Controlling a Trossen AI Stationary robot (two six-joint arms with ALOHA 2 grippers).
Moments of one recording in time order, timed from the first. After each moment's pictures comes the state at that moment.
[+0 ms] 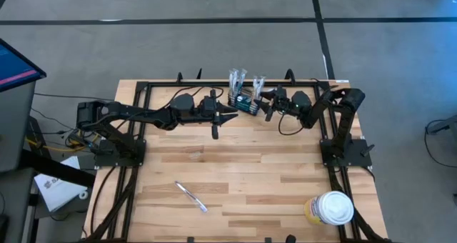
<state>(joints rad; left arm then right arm) 0.22 1.51 0.79 0.76 0.12 0.00 -0.66 1.87 0.37 1.53 -0.29 0.20</state>
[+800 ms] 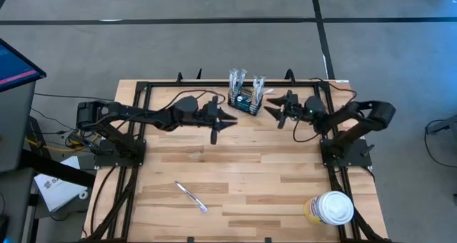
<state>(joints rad) 0.20 1.51 0.79 0.65 0.17 0.00 -0.65 1.52 0.17 1.38 -0.32 0.20</state>
